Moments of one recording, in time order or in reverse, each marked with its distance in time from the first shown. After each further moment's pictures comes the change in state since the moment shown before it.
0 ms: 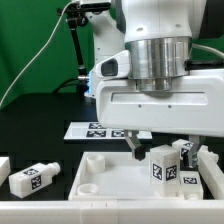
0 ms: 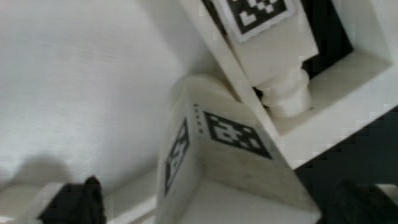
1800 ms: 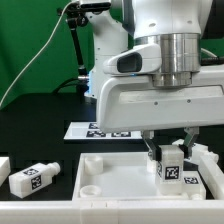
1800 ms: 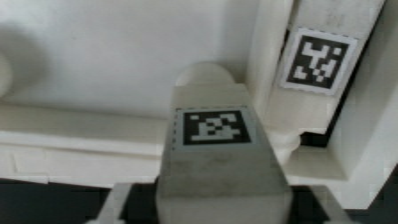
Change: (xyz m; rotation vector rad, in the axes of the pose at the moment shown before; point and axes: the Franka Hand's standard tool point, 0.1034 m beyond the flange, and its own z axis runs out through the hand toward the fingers) arm -0.007 -0.009 -0.004 -0.009 0.027 -0.578
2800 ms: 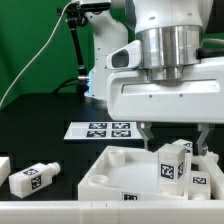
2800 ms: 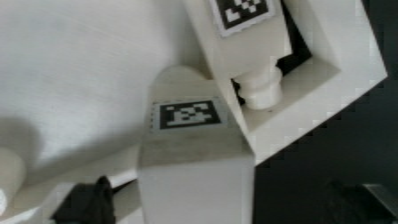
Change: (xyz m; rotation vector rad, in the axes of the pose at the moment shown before) arm 0.005 -0.006 -0.014 0.028 0.014 0.675
